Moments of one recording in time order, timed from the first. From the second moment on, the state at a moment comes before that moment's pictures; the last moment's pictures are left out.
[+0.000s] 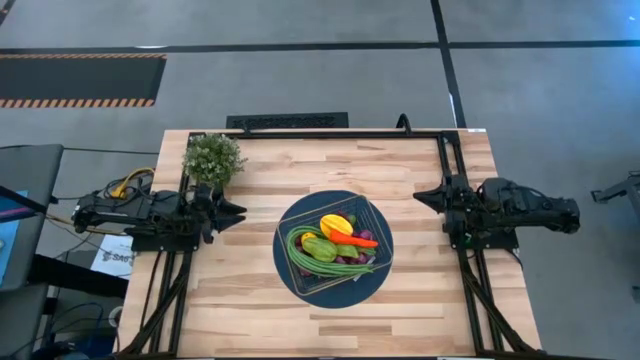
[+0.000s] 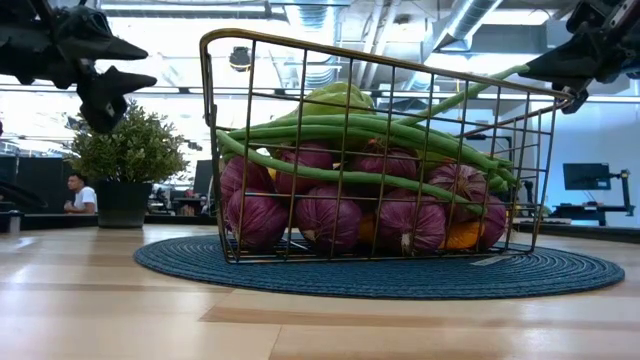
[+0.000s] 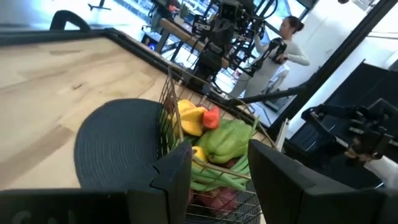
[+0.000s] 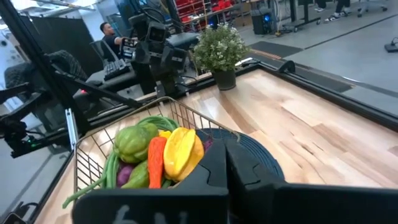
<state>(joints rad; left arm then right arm) -0.11 0.03 0.14 -0.19 -0.14 -0.58 0.00 0.00 0.31 -0.40 0.19 0.33</state>
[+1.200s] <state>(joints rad) -0.11 0.03 0.14 -0.33 -0.05 -0.21 0.06 0.00 0.13 -0.09 0.26 0.15</state>
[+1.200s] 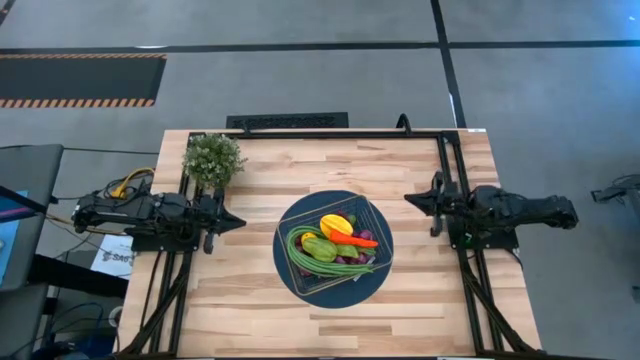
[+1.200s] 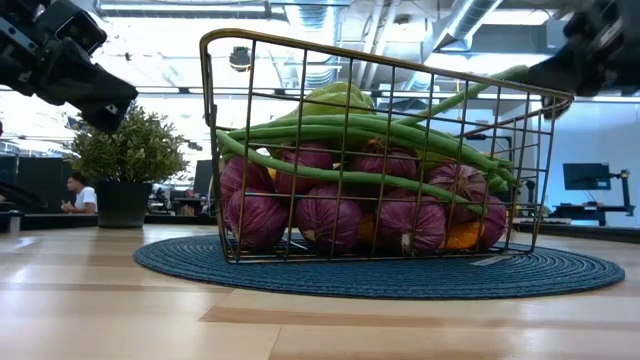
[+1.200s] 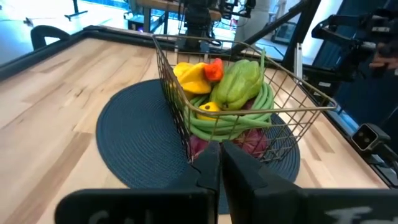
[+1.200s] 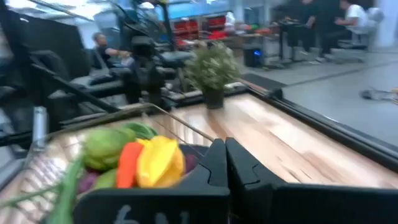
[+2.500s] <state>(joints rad) -0.11 0.03 0.14 -0.38 -0.14 -0.17 0.07 0.00 0.09 -0.22 0.18 0.21</state>
